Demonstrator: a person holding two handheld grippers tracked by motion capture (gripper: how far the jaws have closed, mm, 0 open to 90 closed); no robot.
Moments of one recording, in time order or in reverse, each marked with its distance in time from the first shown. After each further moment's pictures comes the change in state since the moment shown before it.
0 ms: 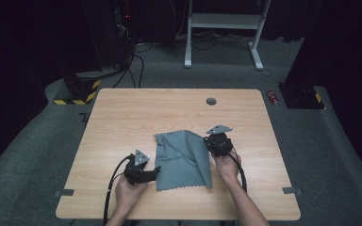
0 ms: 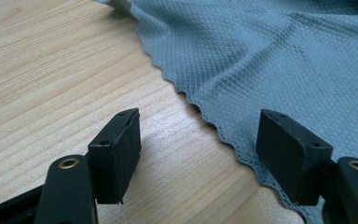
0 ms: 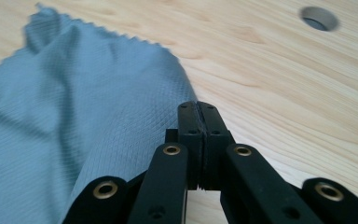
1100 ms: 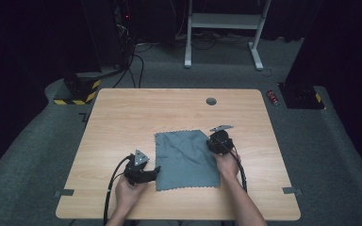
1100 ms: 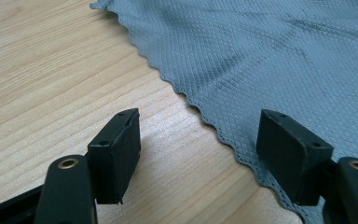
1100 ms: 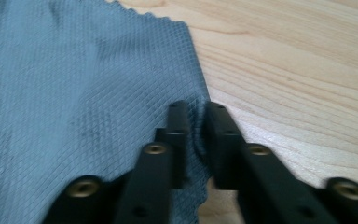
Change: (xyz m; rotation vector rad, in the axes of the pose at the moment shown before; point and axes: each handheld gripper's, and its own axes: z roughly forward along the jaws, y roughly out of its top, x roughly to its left) left arm 0.000 0.000 0.000 0.000 0.001 -0.004; right arm -0.022 -0.015 0.041 0.128 -0.007 0.115
